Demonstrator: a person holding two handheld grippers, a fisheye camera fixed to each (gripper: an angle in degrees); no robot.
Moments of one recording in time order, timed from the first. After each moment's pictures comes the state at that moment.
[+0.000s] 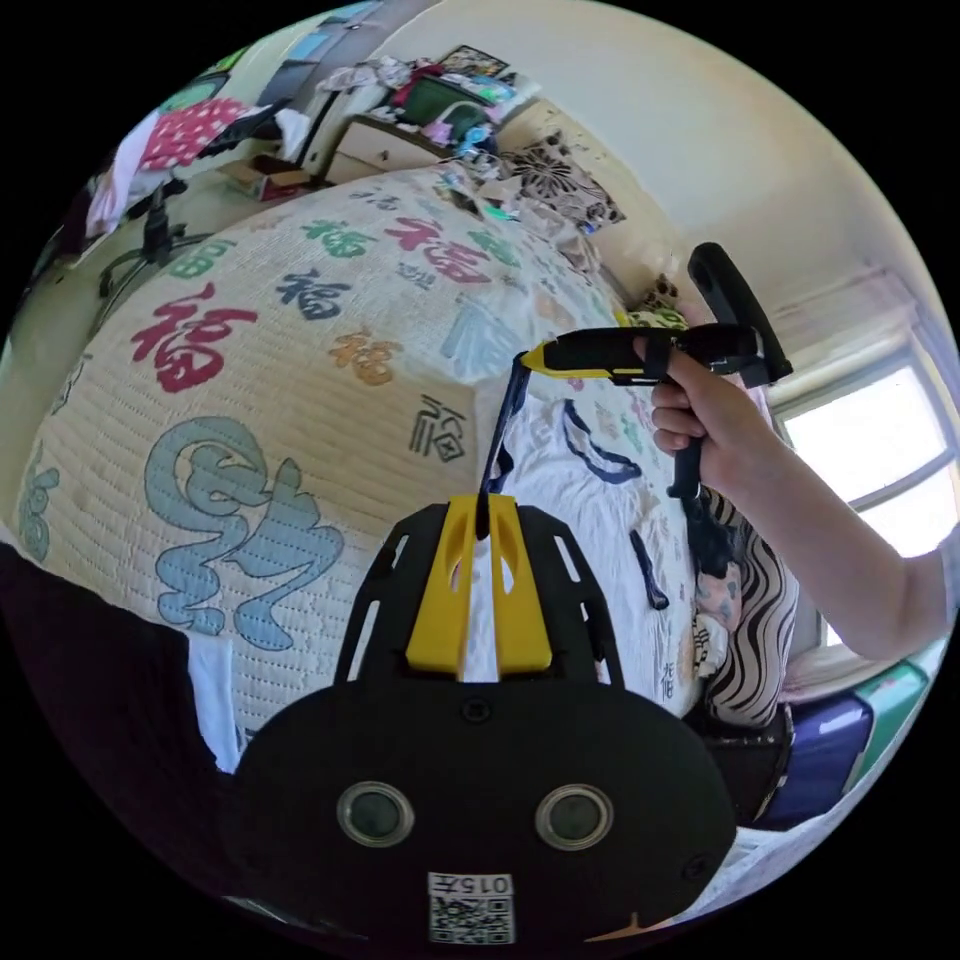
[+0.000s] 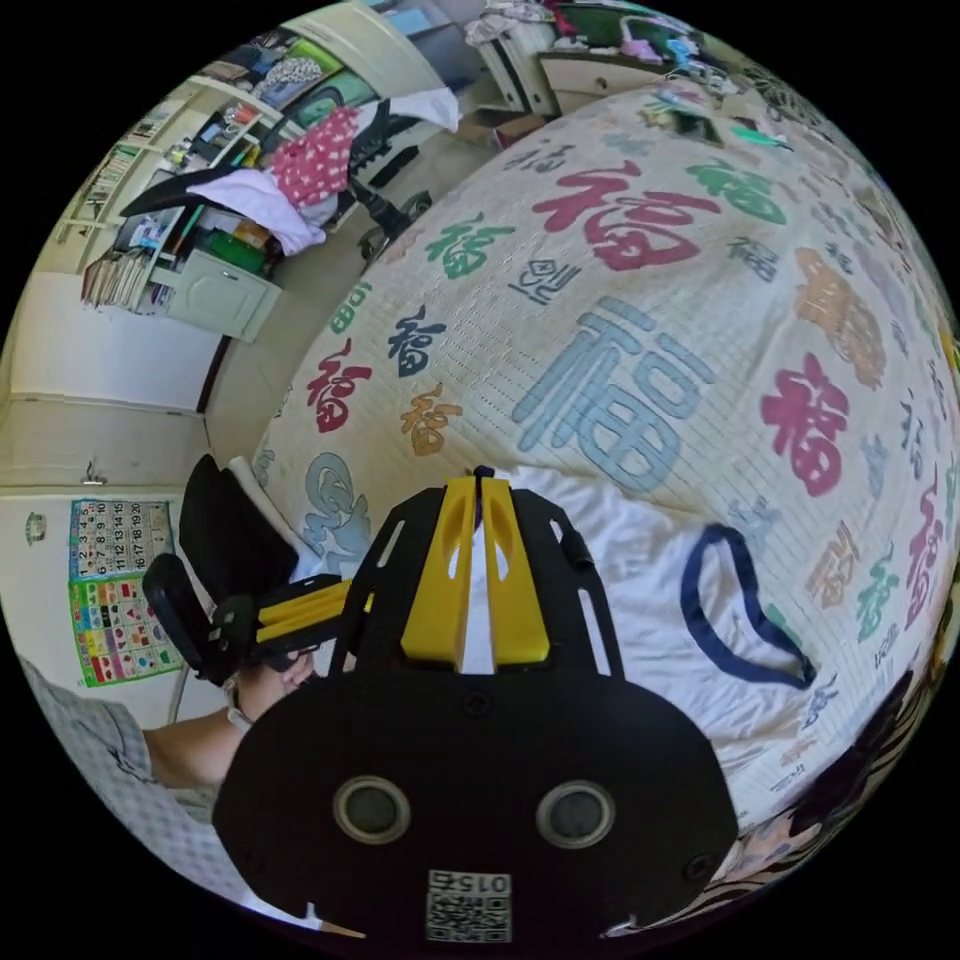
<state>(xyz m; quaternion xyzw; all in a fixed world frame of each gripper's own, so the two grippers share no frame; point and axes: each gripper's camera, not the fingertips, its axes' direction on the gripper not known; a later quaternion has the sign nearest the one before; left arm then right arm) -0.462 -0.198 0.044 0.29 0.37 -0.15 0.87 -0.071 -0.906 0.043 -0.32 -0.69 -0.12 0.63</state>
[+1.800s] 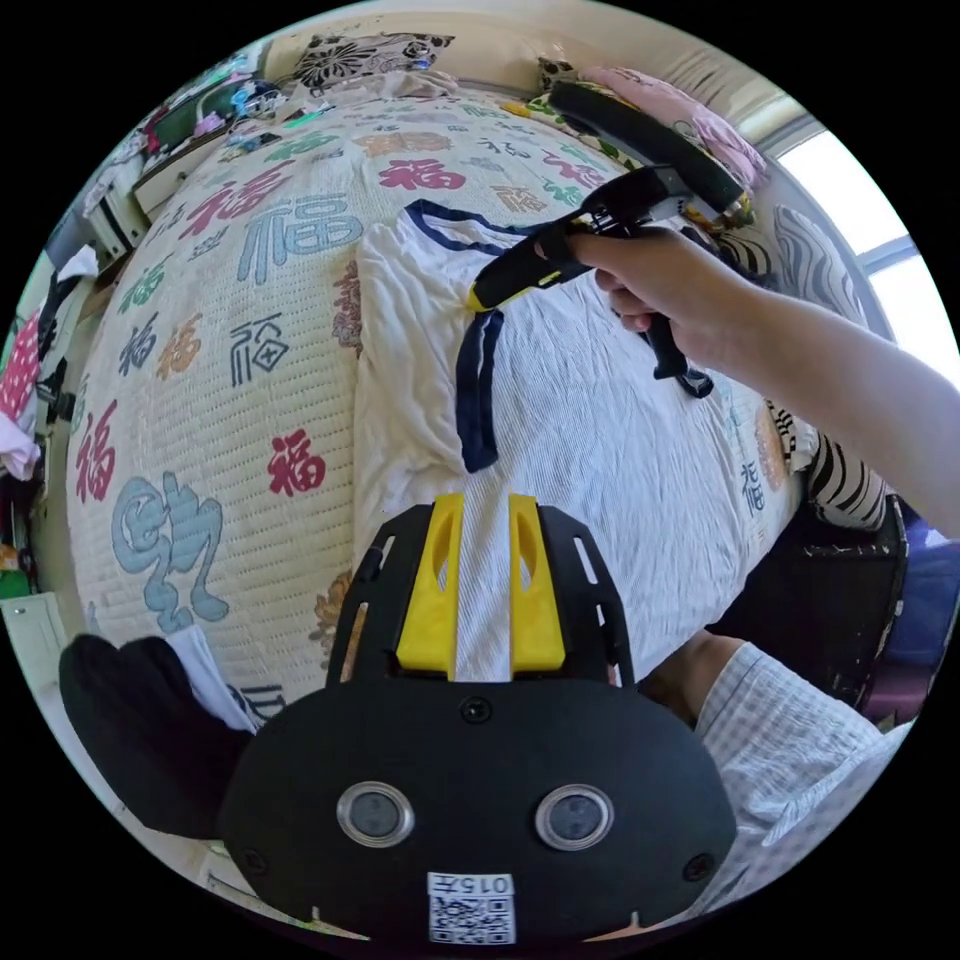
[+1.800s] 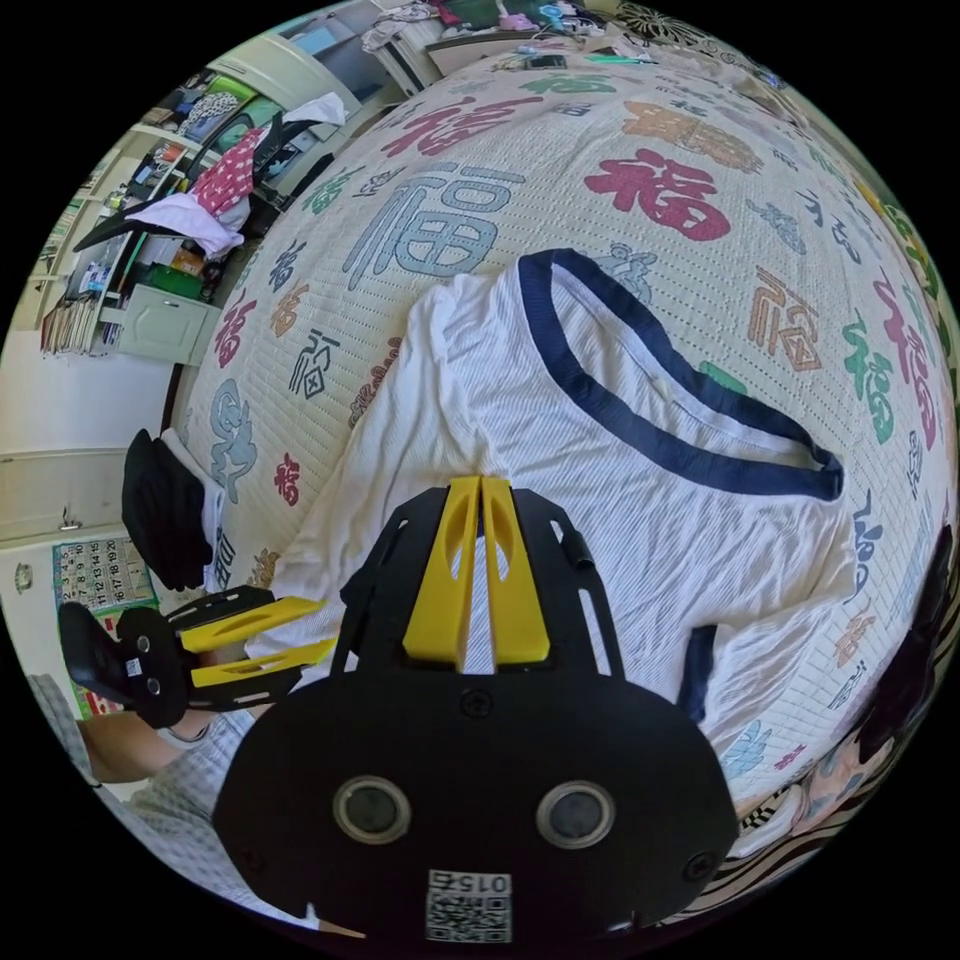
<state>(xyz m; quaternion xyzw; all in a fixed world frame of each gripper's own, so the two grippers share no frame) -0.149 -0.189 0.043 0.14 0.22 0.07 0.96 -0.072 -0.843 0.136 -0.38 -0.64 -0.09 0.66</state>
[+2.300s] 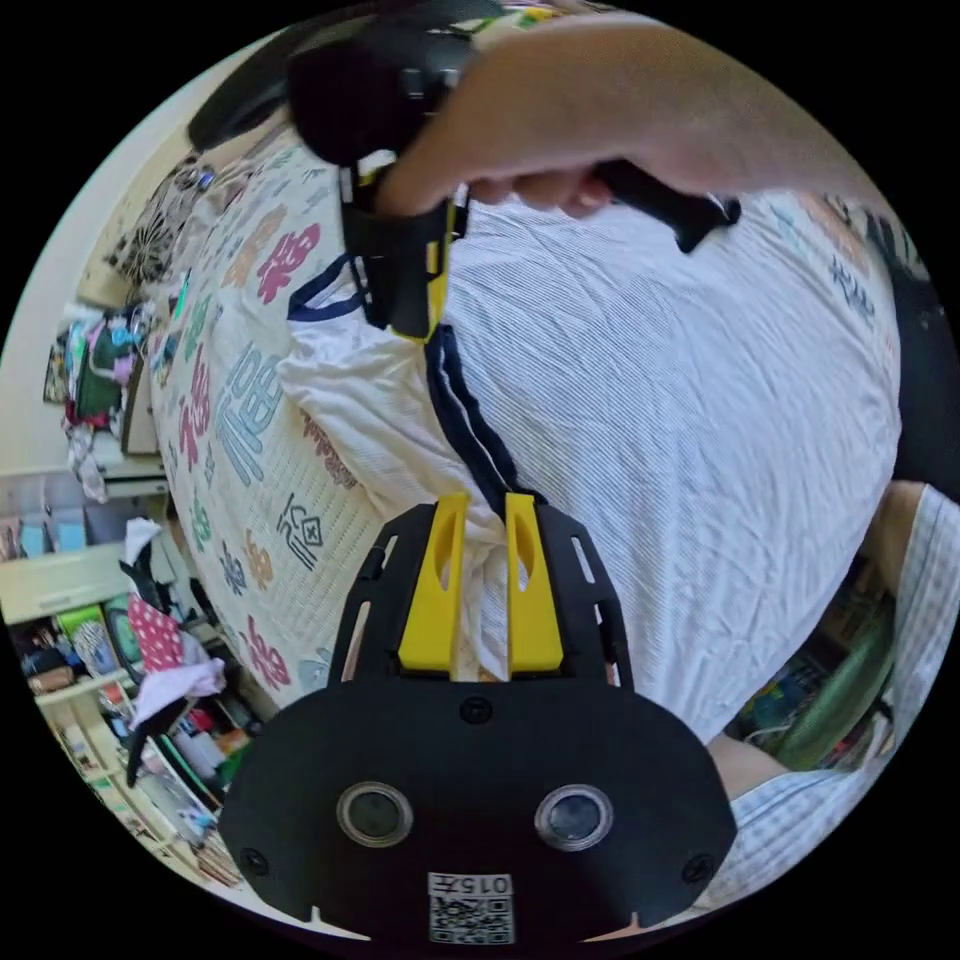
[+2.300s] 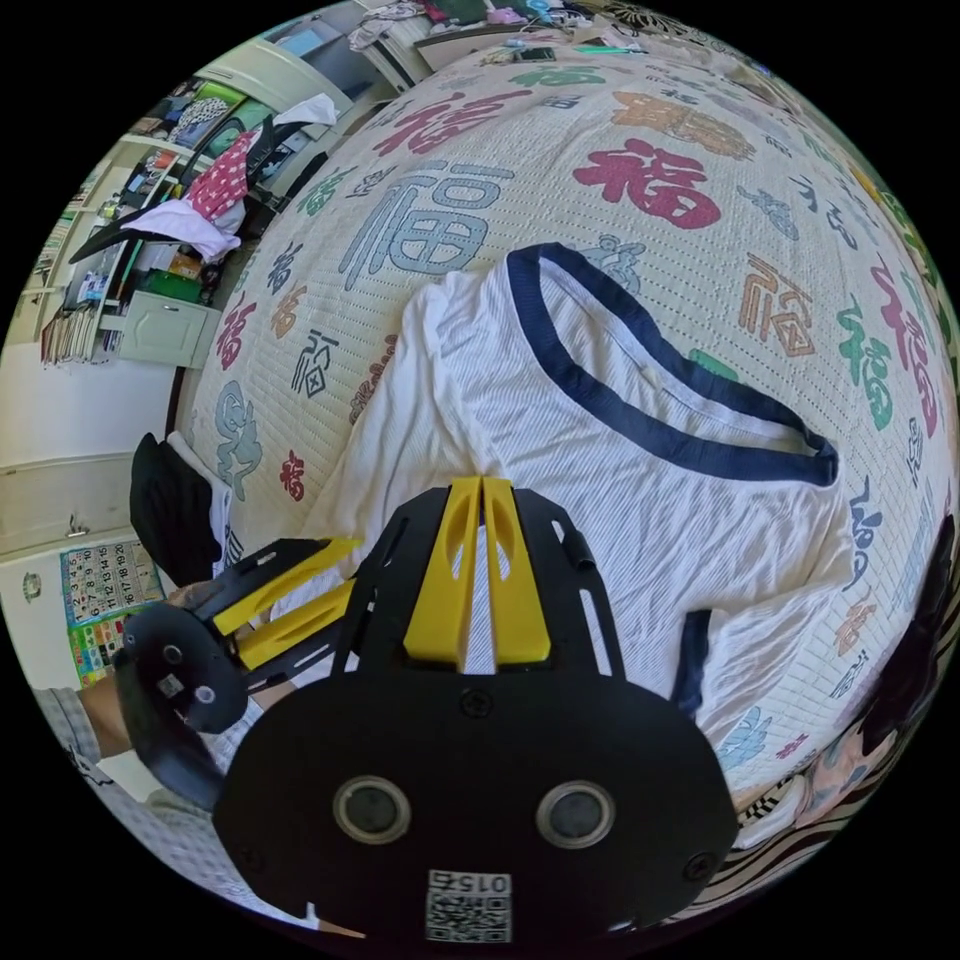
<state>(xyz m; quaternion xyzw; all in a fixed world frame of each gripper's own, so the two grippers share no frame) -0.032 -0.237 0.049 0.15 -0.08 0.33 0.93 -0.027 -0.863 0.126 -0.39 -0.64 -0.09 0.65</state>
